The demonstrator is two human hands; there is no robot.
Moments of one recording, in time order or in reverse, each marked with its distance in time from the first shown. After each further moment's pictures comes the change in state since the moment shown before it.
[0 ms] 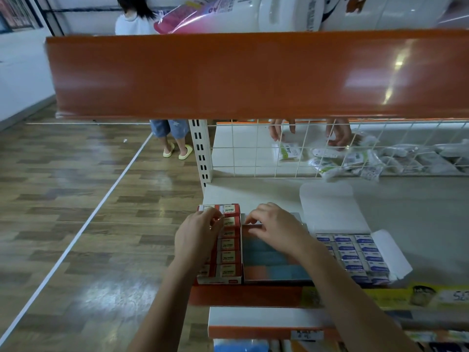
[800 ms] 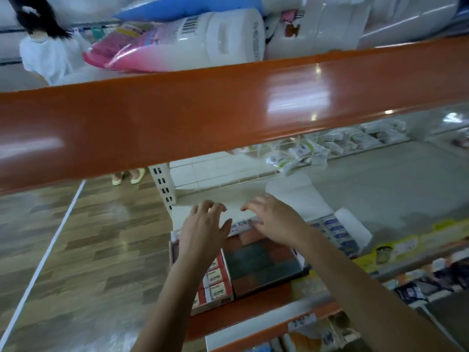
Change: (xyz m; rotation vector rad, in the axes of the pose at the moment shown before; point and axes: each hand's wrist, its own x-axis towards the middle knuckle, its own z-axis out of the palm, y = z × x) left_hand 0.037 0.046 -0.003 0.086 -0.138 0.360; right_hand -0.013 0.014 -0.031 -0.112 0.086 0.221
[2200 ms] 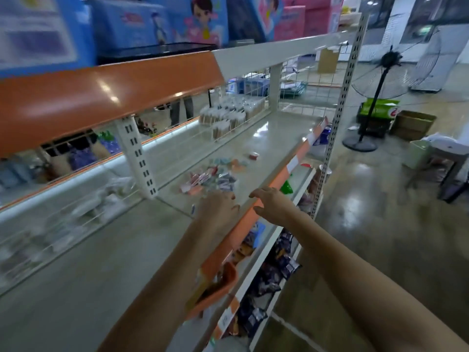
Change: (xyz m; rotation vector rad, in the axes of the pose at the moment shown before) left_hand 0.228 0.726 0.269 -0.005 -0.225 0.706; right_hand -0.361 0.614 -0.234 -0.056 0.208 0.877
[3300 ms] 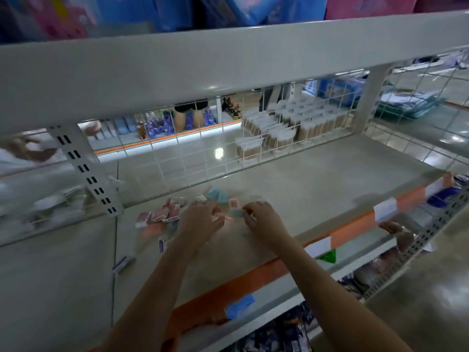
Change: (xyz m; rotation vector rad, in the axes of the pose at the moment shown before) left_hand 0.216 0.009 0.077 -0.088 0.182 -0.534; right_hand 0.274 0.149 0.025 0.295 -0.022 -0.470
